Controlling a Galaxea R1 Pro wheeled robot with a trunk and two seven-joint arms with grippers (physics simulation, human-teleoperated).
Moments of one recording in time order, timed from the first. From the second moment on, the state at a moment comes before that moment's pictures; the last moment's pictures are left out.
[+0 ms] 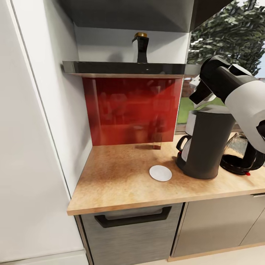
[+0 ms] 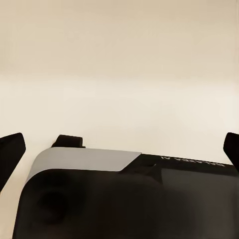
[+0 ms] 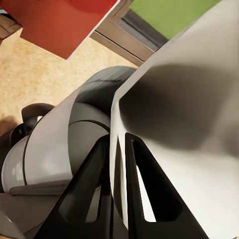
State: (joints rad) left arm 0.05 -0.11 0.12 -0.33 0.01 -0.19 0.01; right arm -1.89 -0.15 0.68 -0.34 0.56 1.00 0.80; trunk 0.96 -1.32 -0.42
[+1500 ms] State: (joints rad) left arm 0.05 -0.11 0.12 -0.33 0.01 -0.19 0.01; right arm -1.89 -0.15 0.72 -0.31 0.56 1.00 0.80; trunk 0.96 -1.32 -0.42
